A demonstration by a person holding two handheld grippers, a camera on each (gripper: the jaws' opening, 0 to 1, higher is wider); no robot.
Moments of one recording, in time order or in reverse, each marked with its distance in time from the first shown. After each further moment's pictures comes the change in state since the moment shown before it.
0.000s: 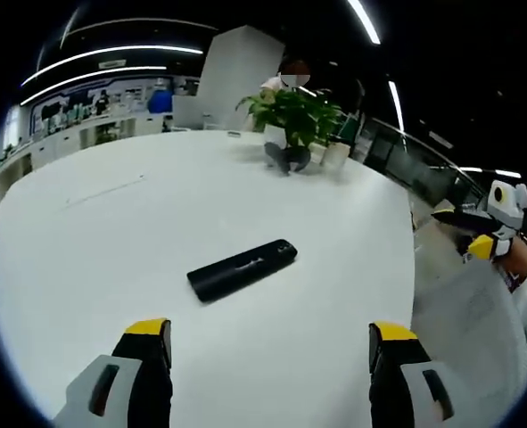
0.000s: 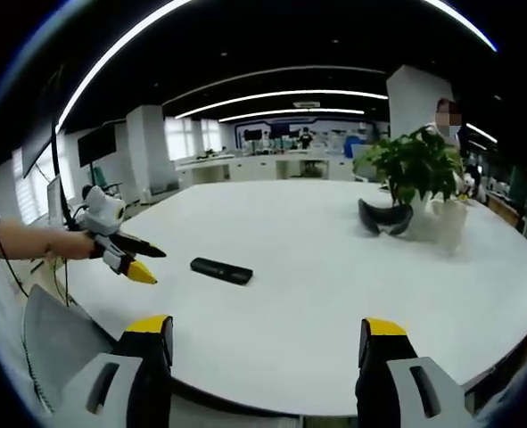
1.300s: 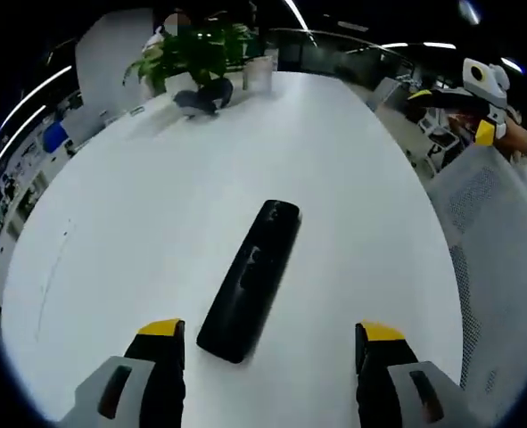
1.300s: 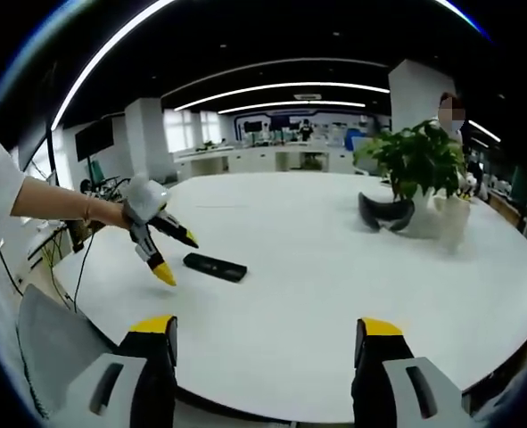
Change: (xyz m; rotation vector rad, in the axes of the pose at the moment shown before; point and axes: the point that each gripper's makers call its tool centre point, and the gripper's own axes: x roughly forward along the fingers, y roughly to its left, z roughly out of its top) left arm 0.067 0.032 0.003 0.561 0.421 -0.192; right arm 0.016 -0.012 0.003 -0.007 0.043 0.002
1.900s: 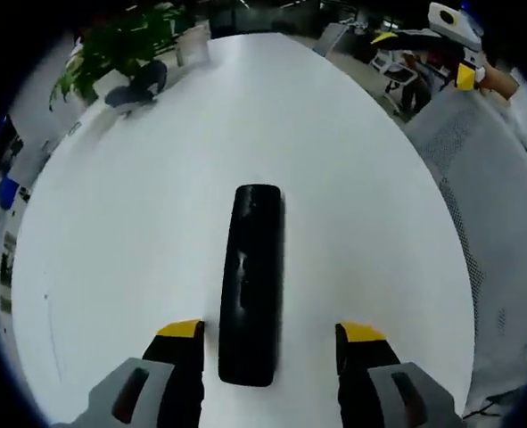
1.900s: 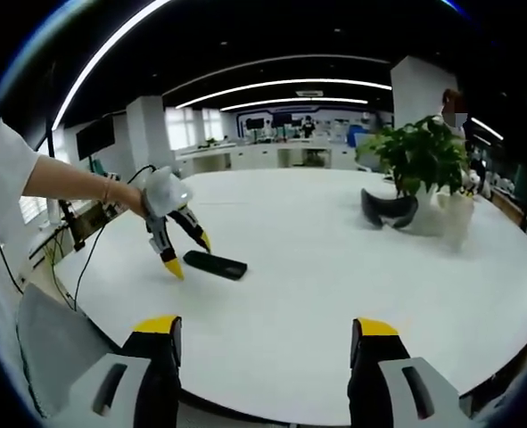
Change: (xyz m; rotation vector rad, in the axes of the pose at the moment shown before) left arm 0.017 0.001 0.002 0.266 0.212 -0.145; right arm 0.007 -0.001 -0.001 0.002 0.015 0.017
